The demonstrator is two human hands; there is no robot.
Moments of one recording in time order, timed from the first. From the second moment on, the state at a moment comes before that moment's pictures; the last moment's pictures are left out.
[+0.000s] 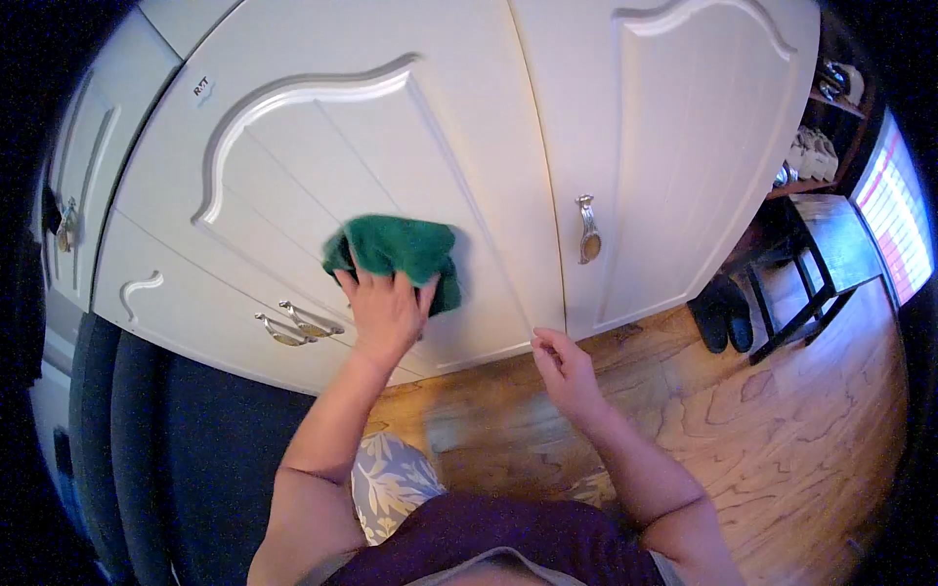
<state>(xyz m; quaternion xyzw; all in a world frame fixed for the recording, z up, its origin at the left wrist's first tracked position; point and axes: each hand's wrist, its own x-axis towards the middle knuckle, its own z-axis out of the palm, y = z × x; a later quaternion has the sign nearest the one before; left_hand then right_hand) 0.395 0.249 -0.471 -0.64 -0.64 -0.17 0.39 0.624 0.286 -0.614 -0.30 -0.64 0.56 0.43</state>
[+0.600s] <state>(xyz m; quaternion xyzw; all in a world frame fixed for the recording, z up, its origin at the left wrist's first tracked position) 0.405 0.228 -0.500 -0.65 -0.67 -0.36 -0.09 0.635 0.276 -0.562 -0.29 -0.74 0.42 0.43</state>
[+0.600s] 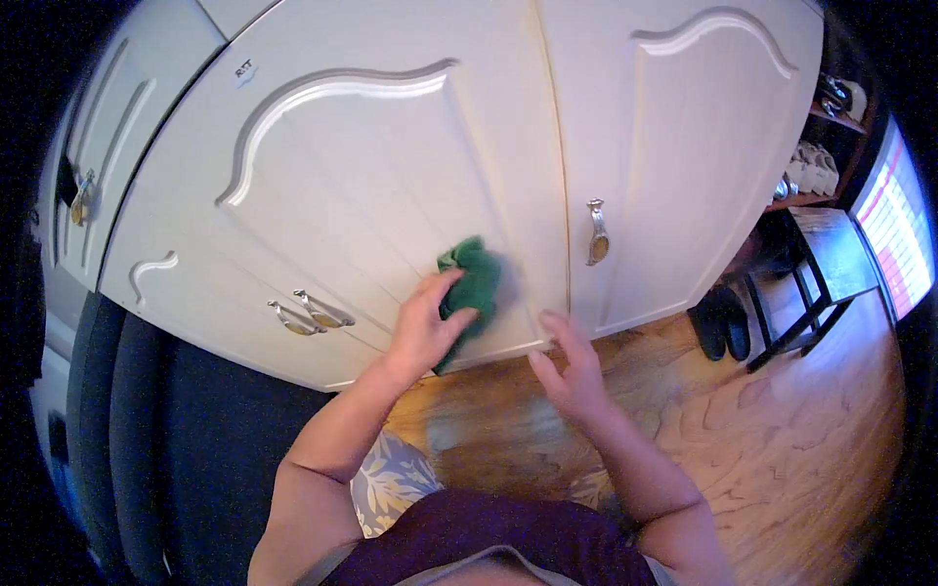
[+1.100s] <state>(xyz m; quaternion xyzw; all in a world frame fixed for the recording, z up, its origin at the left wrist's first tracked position) 0.397 0.238 -0.415 -0.40 -0.65 -0.55 -0.36 0.613 0.287 -0.520 -0.25 -0.53 0.57 0.57</state>
